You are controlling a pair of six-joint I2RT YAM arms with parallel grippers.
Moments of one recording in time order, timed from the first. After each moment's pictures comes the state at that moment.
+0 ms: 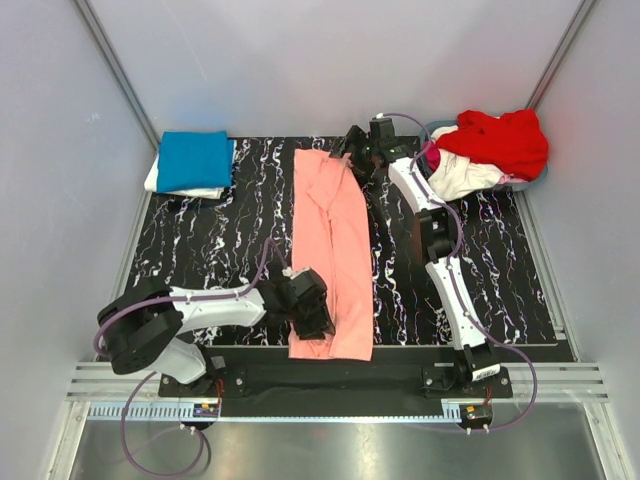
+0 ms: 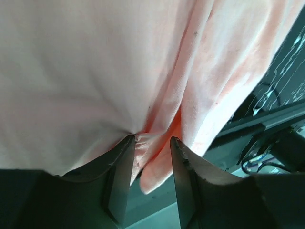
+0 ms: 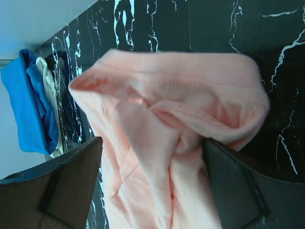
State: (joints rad) left arm -1.02 1.45 0.65 -0.25 0.10 -1.27; right arm 0.29 2.87 2.73 -0.48 -0.32 0.81
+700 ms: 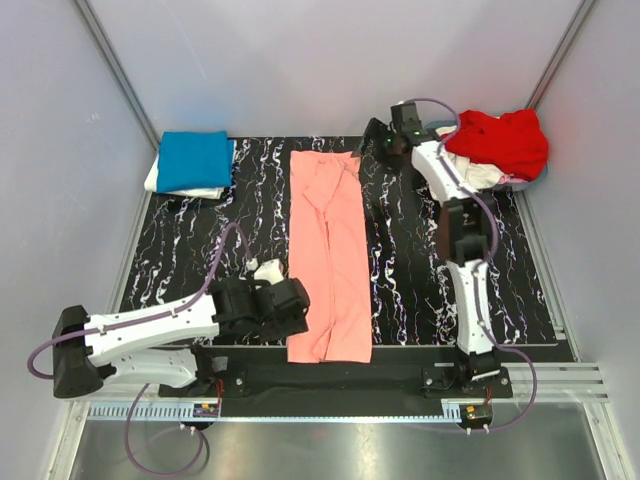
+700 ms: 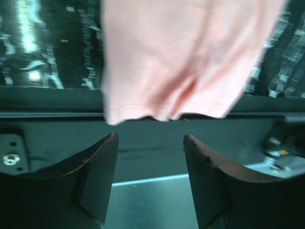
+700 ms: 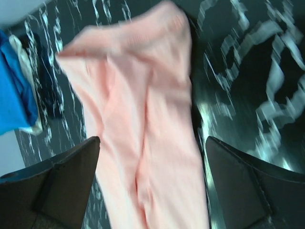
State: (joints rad) left arm -1.20 1.10 0.90 -0.99 -0.24 -1.39; right arm 0.25 2.50 2.36 -0.60 -0.24 0.65
